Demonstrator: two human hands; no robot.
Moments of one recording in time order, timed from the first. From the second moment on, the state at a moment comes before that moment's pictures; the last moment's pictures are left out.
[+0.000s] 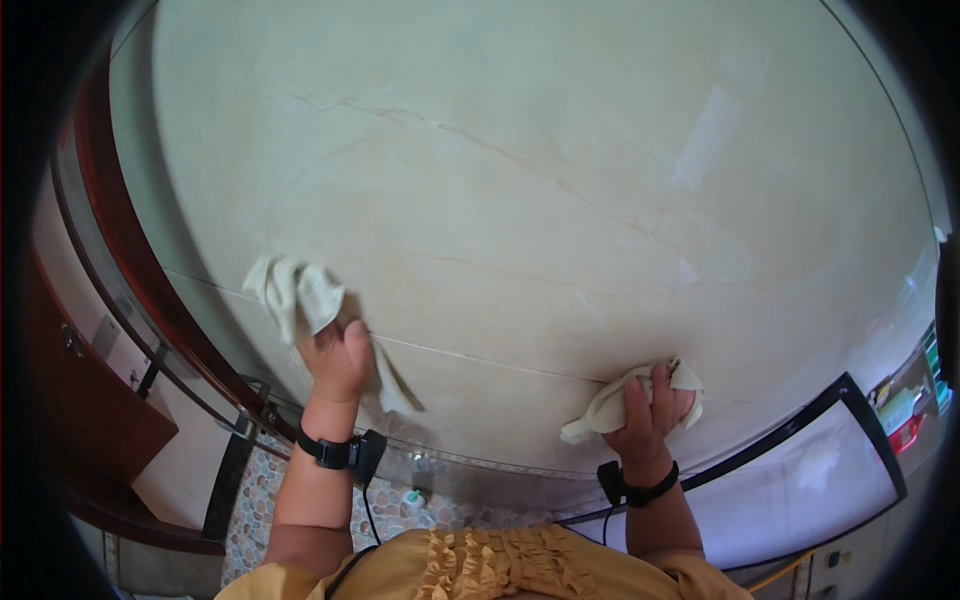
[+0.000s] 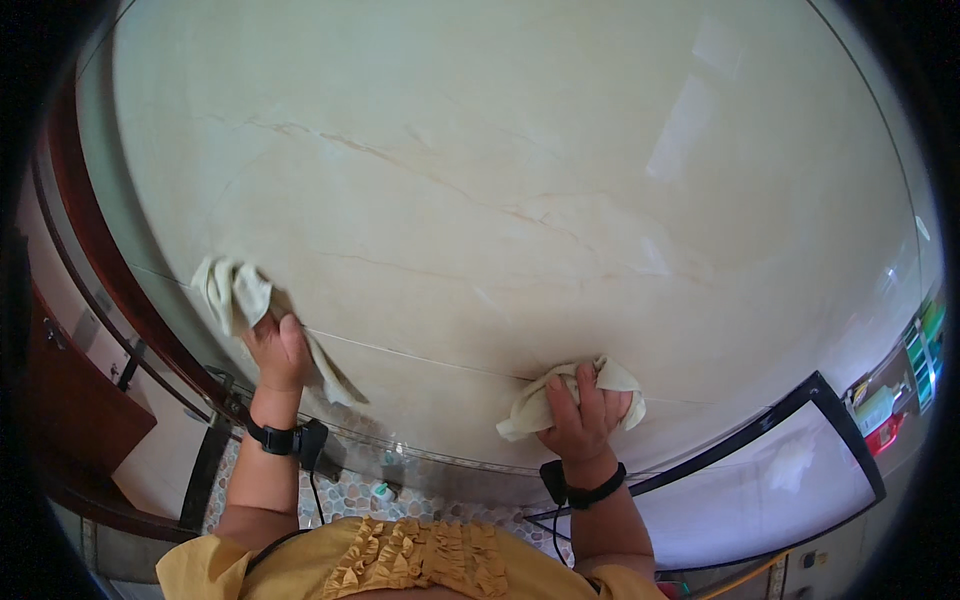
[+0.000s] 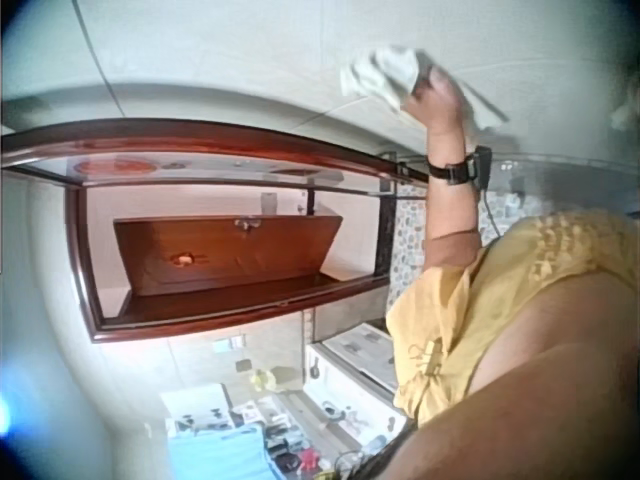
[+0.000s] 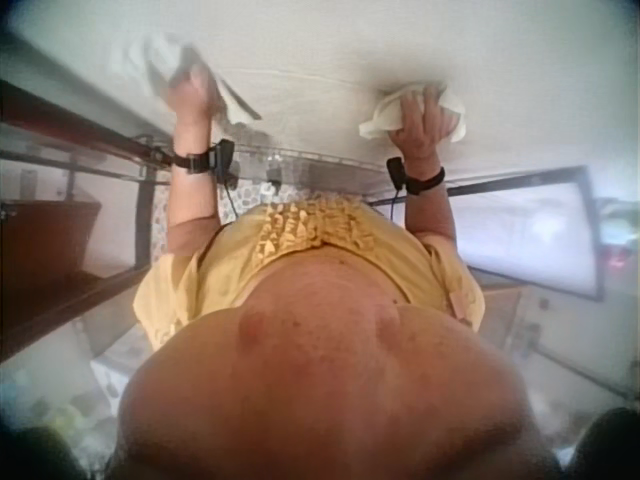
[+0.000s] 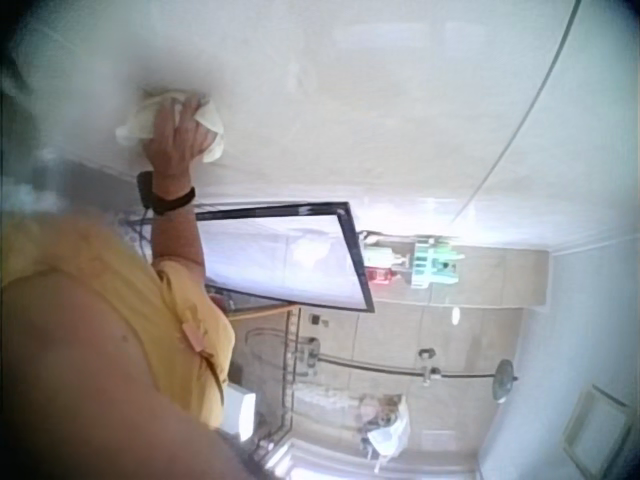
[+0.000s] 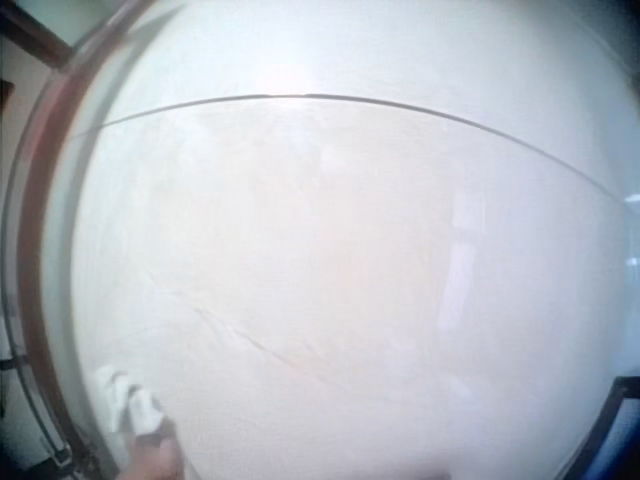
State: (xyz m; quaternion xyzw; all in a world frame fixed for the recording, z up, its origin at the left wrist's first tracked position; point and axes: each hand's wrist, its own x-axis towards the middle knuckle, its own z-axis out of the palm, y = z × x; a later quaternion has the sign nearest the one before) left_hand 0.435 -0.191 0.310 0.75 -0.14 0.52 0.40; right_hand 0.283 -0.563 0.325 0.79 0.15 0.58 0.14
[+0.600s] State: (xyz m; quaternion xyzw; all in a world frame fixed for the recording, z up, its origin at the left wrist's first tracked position) left_hand 0.368 -0.303 0.300 0.79 -0.35 0.45 0.23; right_hand 0.279 -0.559 0.334 0.81 0.14 0.57 0.06
